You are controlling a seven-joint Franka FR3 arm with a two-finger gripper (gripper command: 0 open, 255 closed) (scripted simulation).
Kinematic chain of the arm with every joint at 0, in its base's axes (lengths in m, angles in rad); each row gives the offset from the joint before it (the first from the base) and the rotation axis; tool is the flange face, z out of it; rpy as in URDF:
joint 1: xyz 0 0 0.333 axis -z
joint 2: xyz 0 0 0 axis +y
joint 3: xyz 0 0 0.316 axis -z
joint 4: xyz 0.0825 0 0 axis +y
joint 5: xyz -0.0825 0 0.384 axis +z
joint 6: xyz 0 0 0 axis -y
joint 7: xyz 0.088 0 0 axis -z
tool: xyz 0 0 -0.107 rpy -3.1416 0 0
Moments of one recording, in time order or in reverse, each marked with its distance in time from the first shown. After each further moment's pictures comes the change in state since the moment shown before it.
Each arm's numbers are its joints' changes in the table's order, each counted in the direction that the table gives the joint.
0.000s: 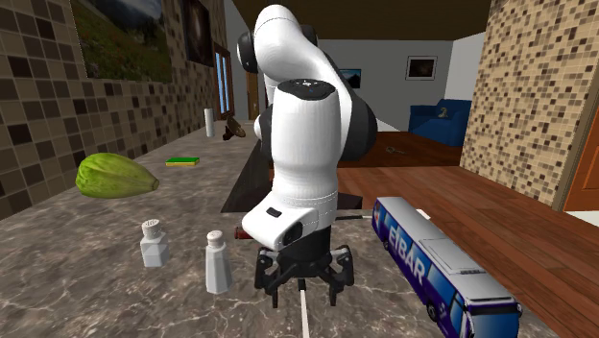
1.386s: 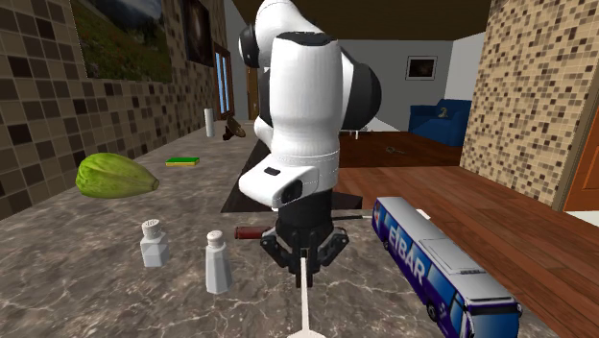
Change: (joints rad) arm 0.007 -0.067 -0.011 -0.041 0.022 -0.105 -0.014
